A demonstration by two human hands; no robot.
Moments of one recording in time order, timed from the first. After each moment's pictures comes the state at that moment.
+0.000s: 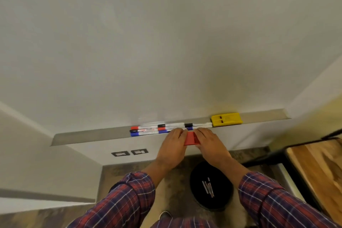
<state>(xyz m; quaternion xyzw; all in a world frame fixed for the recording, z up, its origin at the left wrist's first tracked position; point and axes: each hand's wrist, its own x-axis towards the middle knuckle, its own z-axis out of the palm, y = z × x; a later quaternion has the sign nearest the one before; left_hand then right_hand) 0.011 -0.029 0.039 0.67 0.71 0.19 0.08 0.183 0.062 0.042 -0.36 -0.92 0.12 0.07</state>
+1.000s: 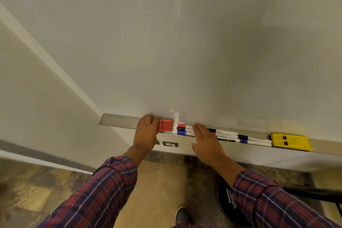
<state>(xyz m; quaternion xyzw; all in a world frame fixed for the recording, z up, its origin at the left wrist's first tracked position) -0.260 -0.127 0.020 0.48 0.87 0.09 0.07 -0.035 0.016 0.020 -0.31 -0.93 0.18 -0.03</state>
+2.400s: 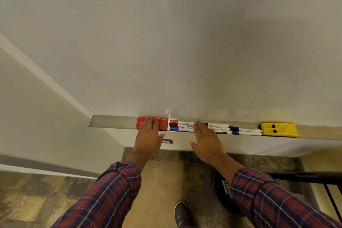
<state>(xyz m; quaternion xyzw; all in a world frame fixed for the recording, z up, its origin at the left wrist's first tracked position) -0.223 -0.119 -0.008 0.49 0.86 0.05 0.10 -0.006 0.018 0.015 -0.34 -0.92 0.15 -0.09</state>
